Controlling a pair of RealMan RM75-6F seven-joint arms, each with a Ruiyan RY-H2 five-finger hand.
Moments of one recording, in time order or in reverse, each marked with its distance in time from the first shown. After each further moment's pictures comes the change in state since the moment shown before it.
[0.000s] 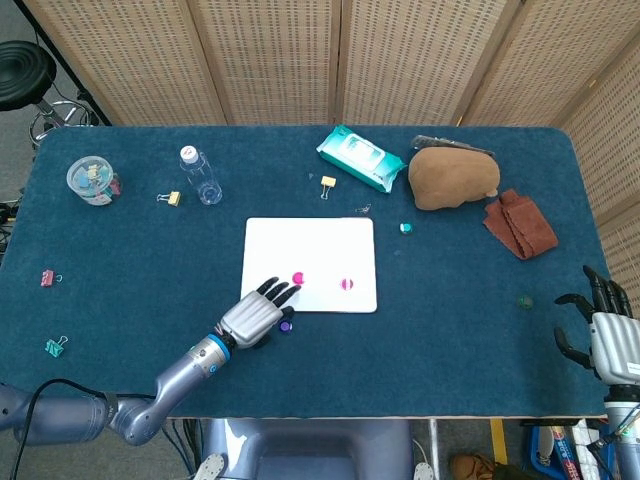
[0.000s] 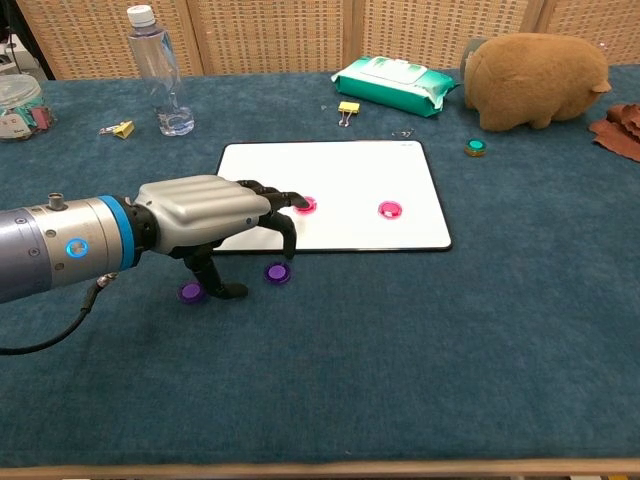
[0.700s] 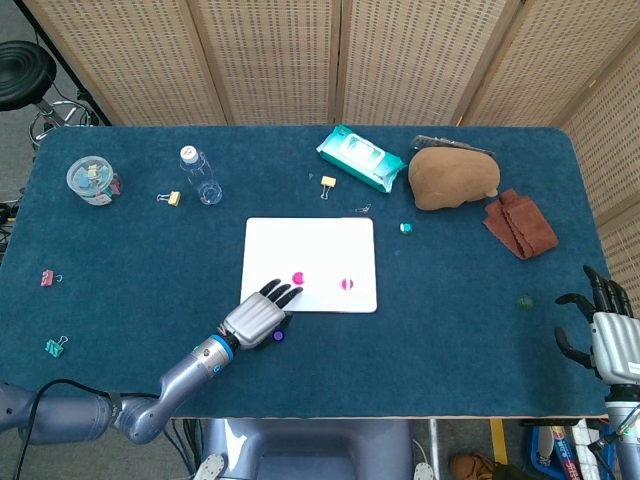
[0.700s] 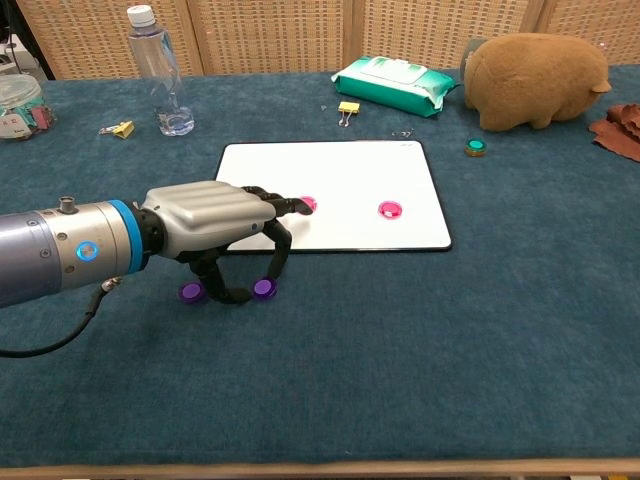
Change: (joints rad) left arm -0.001 -0.012 -0.014 0.008 -0.027 -0.028 0.023; right arm 0.001 0.003 0.000 0.000 0.000 -0.004 0.010
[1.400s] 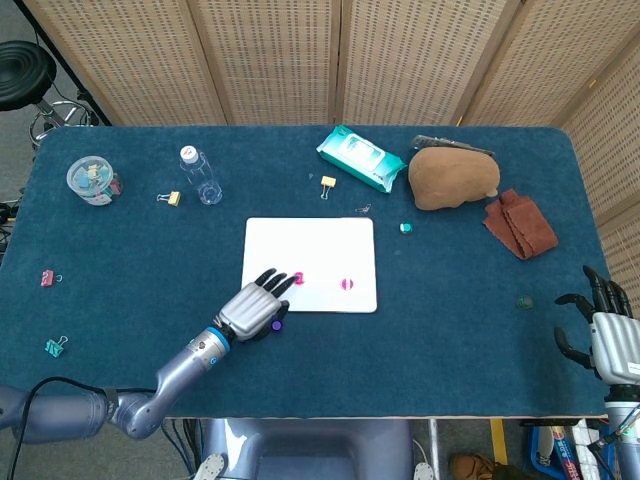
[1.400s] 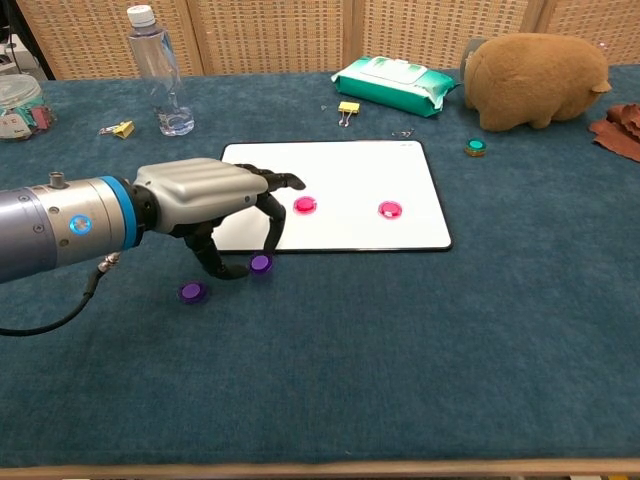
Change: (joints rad) left arm 0.007 0.027 -0.040 -0.004 -0.002 0.009 -0.032; right arm 0.000 0.001 0.000 -0.001 0.001 -0.001 0.001
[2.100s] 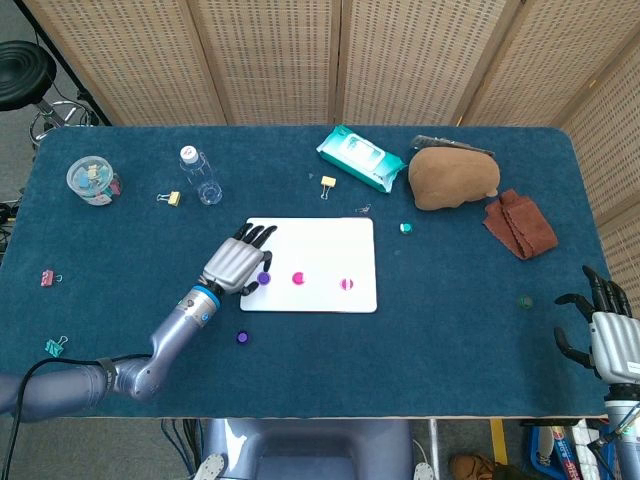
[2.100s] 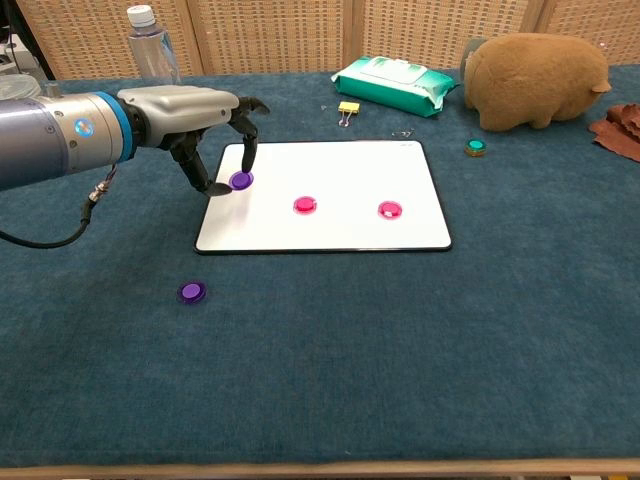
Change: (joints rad) left arm -0.061 0.050 -0.124 0.101 -0.172 -0.041 -0.016; right arm 0.004 -0.003 0.000 0.005 0.006 -0.010 -0.003
